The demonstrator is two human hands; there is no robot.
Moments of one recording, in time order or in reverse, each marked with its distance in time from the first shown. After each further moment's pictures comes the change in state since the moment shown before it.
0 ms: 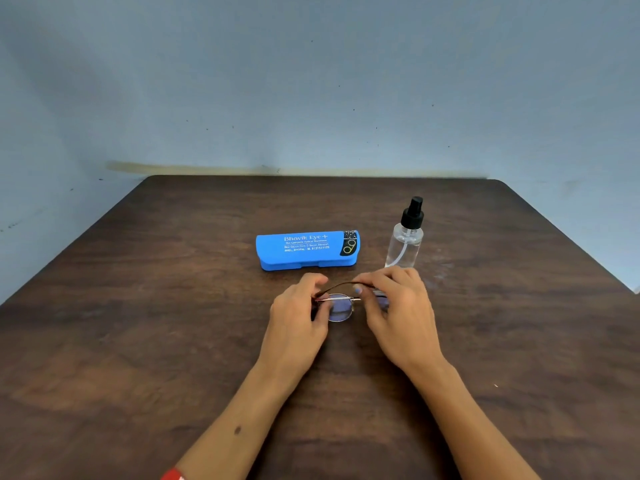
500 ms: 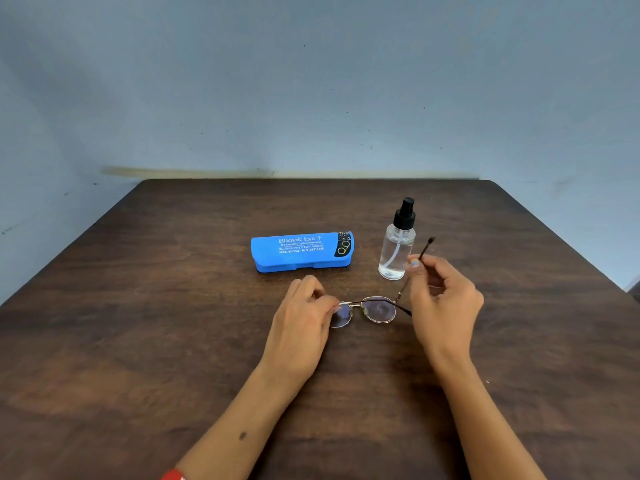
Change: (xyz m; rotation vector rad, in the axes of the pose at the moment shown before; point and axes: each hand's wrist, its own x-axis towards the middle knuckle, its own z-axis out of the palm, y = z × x) left_hand -0.002 0.011 0.000 0.238 -0.079 0.248; right_hand 0.007 0.019 -0.021 0.327 0.401 0.396
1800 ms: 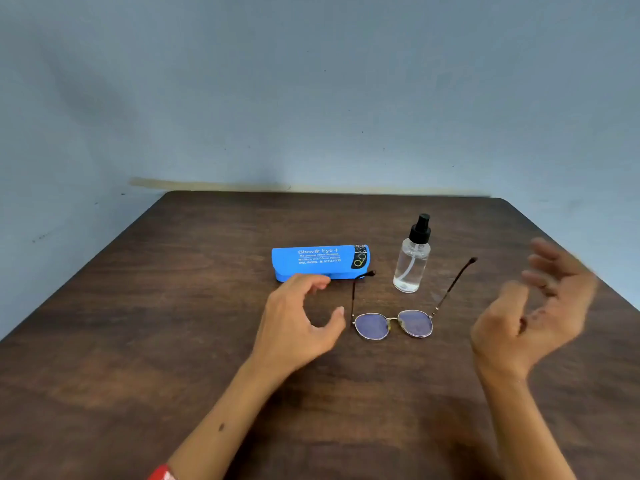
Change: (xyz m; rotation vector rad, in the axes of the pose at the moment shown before) left_hand 0.004 -0.026 -0.025 -0.294 0.179 -0.128; right_hand 0.006 -0.039 -0.030 0.199 0.490 -0.384
